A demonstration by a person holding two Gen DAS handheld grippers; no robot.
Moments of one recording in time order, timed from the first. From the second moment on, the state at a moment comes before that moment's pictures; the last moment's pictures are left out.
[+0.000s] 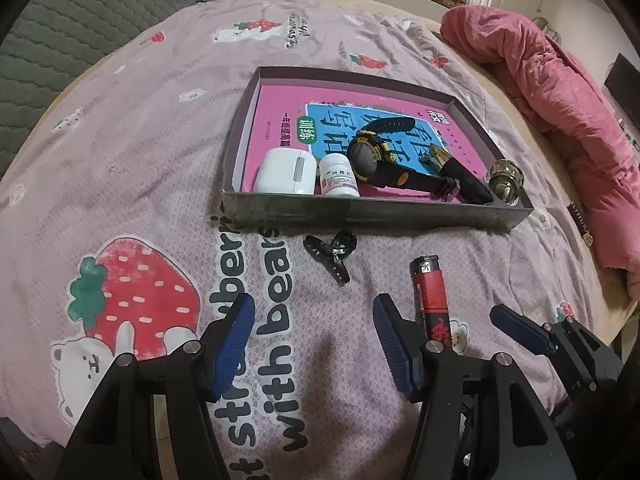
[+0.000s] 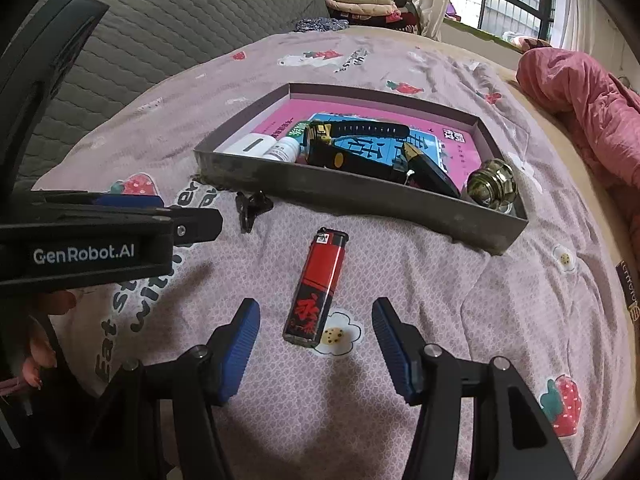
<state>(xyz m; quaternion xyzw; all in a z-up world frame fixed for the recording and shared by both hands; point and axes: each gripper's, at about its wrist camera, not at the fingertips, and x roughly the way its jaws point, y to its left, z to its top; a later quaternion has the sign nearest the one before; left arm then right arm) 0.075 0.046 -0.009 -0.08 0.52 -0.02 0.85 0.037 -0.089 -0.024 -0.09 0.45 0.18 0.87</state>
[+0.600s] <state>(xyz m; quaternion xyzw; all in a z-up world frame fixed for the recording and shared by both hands) 0.101 0.040 -0.028 -0.10 0.53 -0.02 0.84 0.054 -0.078 -0.043 -0.08 0.46 0.17 0.87</state>
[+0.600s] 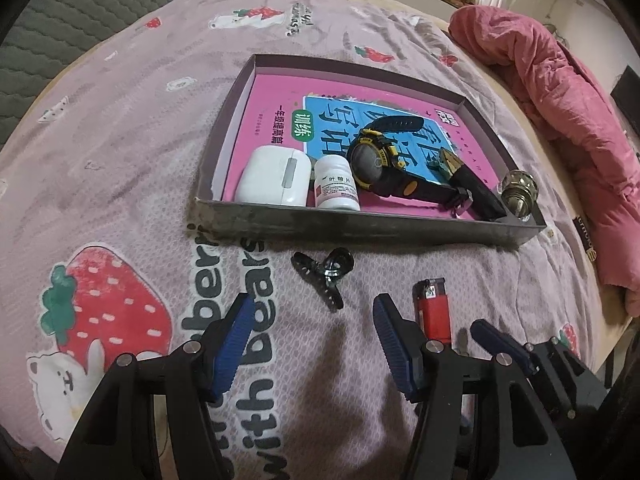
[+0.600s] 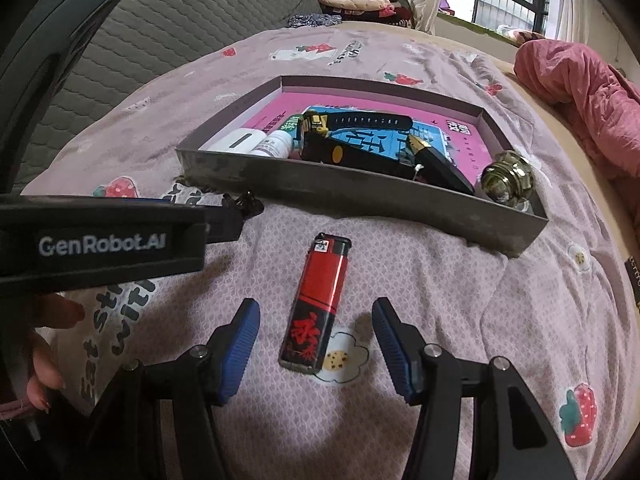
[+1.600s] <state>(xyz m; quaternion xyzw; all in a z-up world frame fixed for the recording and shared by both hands) 0.126 0.044 -0.050 -0.10 0.54 0.02 0.84 0.067 -0.080 -0.055 -0.11 0.45 0.15 0.87</state>
